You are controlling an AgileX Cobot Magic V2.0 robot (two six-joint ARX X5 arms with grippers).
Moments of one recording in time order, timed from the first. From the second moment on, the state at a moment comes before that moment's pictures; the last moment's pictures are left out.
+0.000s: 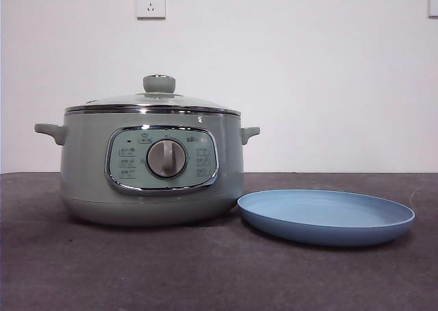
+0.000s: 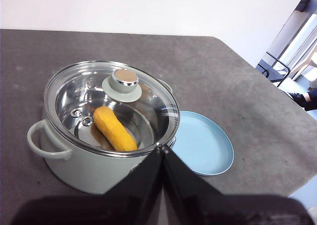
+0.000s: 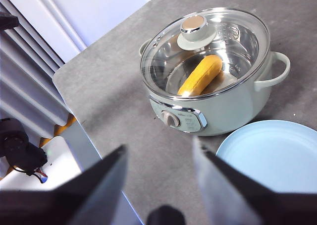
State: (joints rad) left arm 0.08 0.60 0.99 -0.82 0.69 -0.05; right arm 0.23 0.93 1.13 -0.83 -0.73 -0.14
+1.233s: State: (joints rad) left arm -0.13 1.03 1.07 -0.43 0.56 -0.03; right arm 0.23 0.99 1.13 -0.82 -0.72 -0.14
